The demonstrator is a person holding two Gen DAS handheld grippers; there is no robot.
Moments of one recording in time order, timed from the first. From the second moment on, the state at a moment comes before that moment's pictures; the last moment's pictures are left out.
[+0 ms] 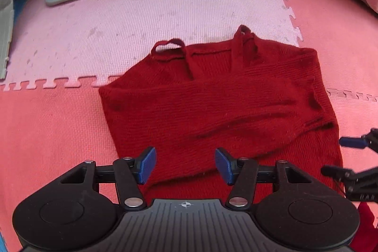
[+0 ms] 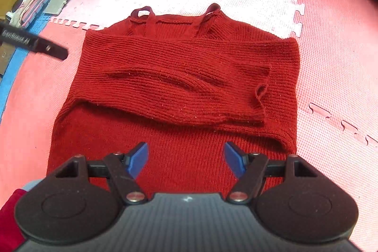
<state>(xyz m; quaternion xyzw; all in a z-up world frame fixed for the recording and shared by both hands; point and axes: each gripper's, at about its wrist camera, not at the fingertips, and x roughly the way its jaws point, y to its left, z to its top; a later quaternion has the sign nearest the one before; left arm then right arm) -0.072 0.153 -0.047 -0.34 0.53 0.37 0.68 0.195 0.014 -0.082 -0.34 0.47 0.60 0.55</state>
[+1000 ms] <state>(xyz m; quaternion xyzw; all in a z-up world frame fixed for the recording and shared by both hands) -0.113 0.251 -0.153 -0.35 0.42 0.40 0.73 0.157 0.084 -0.105 -0.42 0.45 0.56 0.56</state>
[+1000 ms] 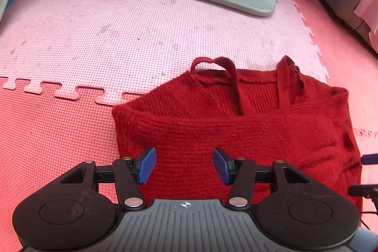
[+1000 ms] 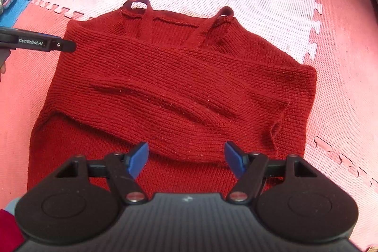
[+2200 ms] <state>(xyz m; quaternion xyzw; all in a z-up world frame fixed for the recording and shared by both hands) -0.062 0.181 -0.148 -0.39 0.50 0.32 0.70 0.165 0.093 -0.104 -0.40 0.42 0.58 0.58</state>
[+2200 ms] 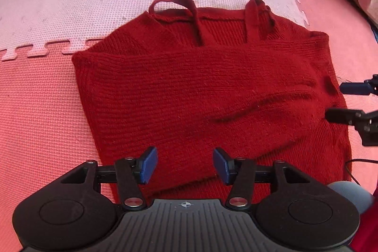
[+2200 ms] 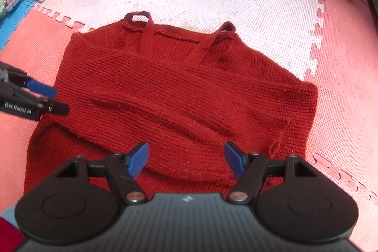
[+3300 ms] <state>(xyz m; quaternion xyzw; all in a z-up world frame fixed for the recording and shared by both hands) 0.006 0.094 -0.152 -0.48 0.48 0.33 0.66 0.157 0.168 -0.107 -0.55 0.25 0.72 0.34</state>
